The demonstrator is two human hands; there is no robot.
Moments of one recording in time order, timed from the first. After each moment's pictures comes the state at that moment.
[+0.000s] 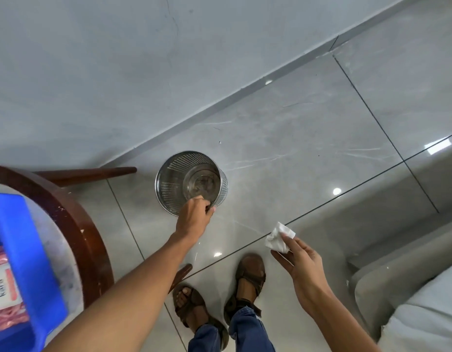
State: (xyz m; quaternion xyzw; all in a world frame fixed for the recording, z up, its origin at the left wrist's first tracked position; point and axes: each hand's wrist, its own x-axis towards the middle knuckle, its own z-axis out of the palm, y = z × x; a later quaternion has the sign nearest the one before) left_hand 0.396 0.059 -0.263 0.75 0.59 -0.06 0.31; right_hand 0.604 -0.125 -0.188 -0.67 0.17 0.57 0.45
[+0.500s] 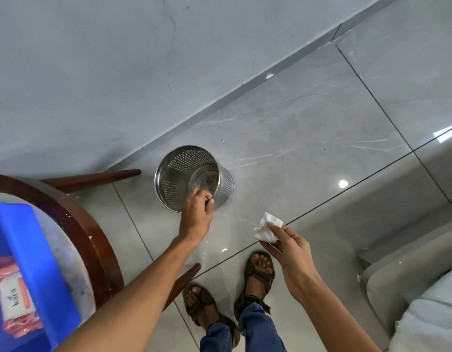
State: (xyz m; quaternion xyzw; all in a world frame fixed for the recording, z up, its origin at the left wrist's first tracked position) left_hand 0.395 0.066 -0.248 0.72 0.61 0.02 0.33; right_hand 0.574 -0.090 -0.188 -0.65 0.16 0.59 0.45
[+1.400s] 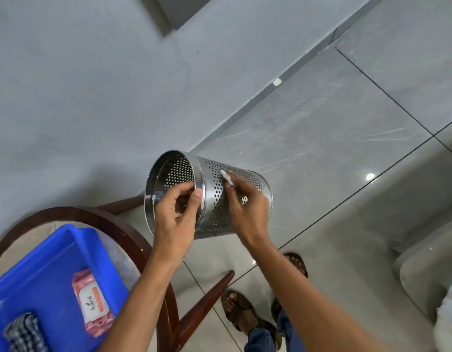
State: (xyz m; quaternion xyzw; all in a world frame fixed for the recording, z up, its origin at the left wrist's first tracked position) left_hand 0.356 0.106 -0.064 0.58 0.61 0.23 0.48; right_hand 0.491 0.049 -0.121 -0.73 -0.16 0.44 0.50
